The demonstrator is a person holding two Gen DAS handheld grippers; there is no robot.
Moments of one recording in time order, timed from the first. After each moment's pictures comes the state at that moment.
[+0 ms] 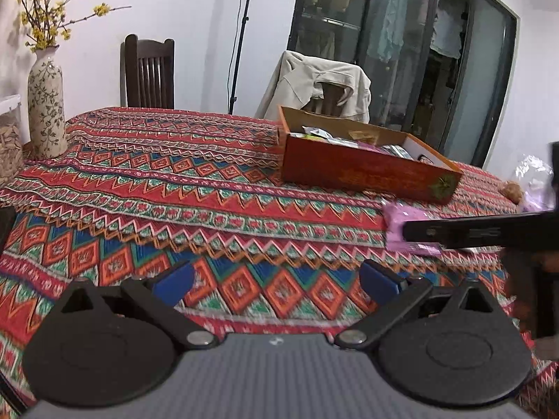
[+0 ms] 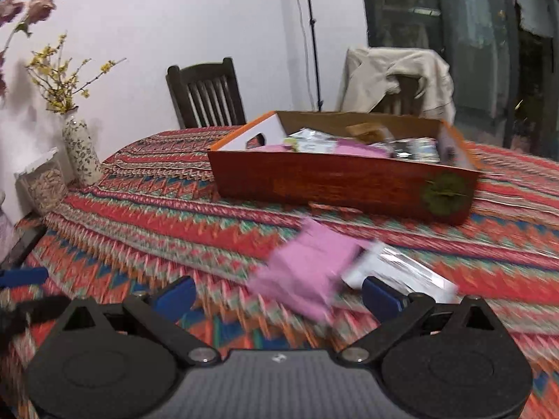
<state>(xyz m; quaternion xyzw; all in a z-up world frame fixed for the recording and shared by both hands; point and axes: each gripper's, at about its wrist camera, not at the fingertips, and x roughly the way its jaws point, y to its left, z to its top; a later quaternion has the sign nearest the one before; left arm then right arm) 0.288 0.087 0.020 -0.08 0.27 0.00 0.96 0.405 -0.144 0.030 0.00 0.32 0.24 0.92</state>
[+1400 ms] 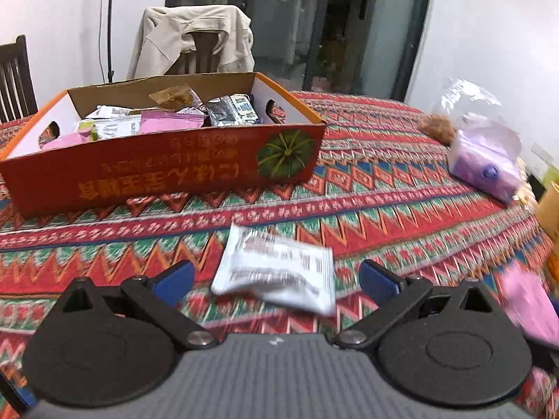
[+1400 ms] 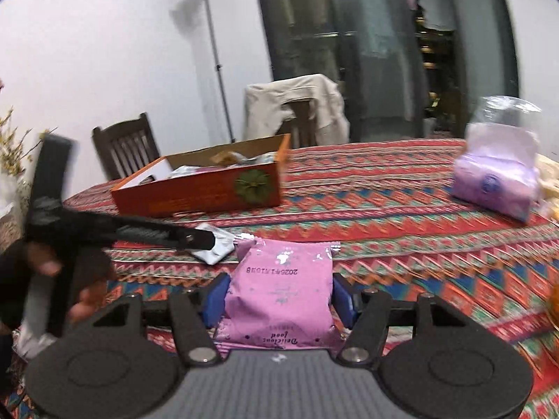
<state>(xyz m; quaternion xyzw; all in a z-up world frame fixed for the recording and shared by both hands) 0.444 -0.135 0.004 -0.01 0.34 -0.15 0.93 0.300 -0.342 0.027 0.07 0.26 0.11 0.96</state>
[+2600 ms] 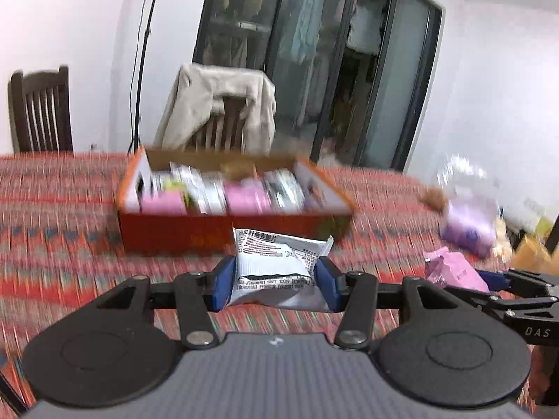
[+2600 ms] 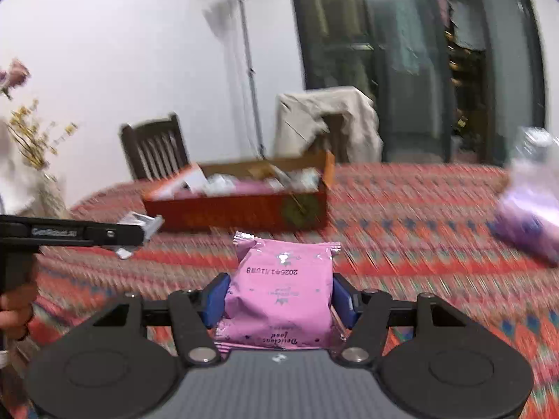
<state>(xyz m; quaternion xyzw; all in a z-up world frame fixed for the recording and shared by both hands) 0.382 -0.017 0.086 -0.06 0.24 -0.14 0.96 0.330 -0.294 0.058 0.04 0.23 0.17 0.96</state>
